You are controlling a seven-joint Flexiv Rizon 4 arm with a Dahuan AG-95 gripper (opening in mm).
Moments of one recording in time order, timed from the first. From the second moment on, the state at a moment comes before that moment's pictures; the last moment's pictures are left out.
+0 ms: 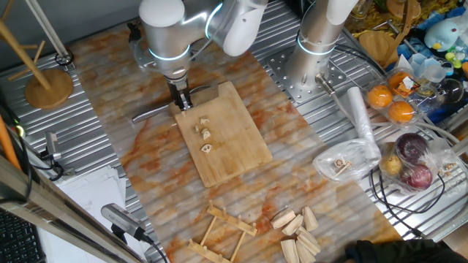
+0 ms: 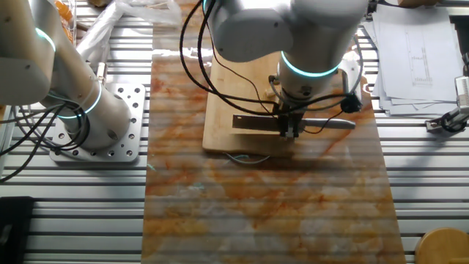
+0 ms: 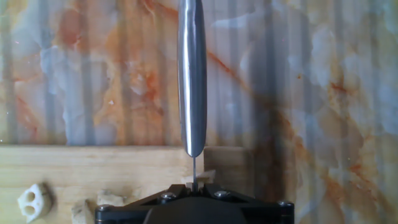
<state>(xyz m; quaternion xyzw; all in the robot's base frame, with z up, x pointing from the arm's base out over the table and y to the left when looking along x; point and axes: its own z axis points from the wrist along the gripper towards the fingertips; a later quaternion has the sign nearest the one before) 0.484 -0.038 0.039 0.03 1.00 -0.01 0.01</state>
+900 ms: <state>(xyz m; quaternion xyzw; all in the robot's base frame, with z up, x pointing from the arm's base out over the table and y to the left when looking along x) 0.471 -0.023 0.079 0.02 1.00 0.04 0.00</state>
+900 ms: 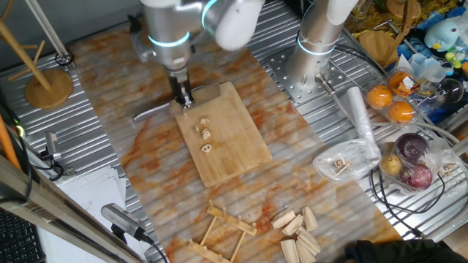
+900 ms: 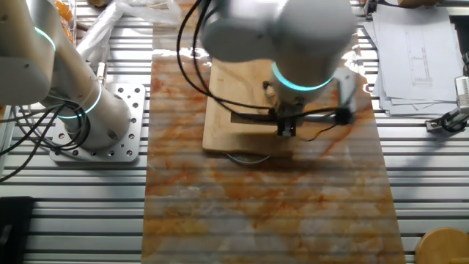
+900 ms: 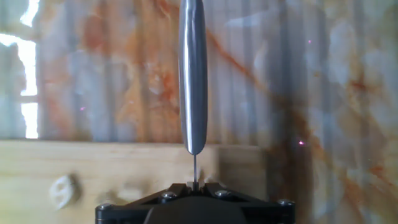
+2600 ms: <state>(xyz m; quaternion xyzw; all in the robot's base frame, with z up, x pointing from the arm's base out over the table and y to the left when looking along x) 0.481 0.072 0.087 -0.04 1.00 0.06 -0.05</state>
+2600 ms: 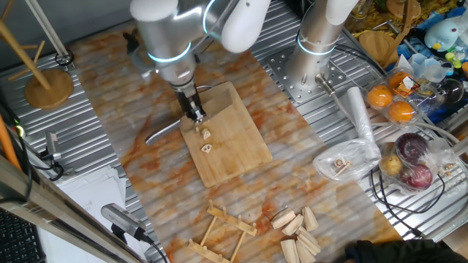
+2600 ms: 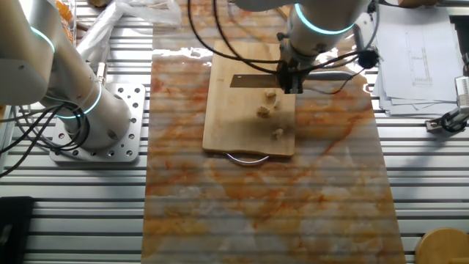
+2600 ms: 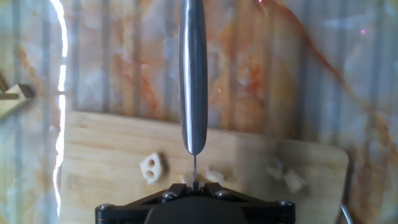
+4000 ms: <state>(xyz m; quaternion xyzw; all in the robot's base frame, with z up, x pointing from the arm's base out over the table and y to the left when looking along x) 0.462 0.071 0.057 -0.07 1.00 0.05 -0.03</state>
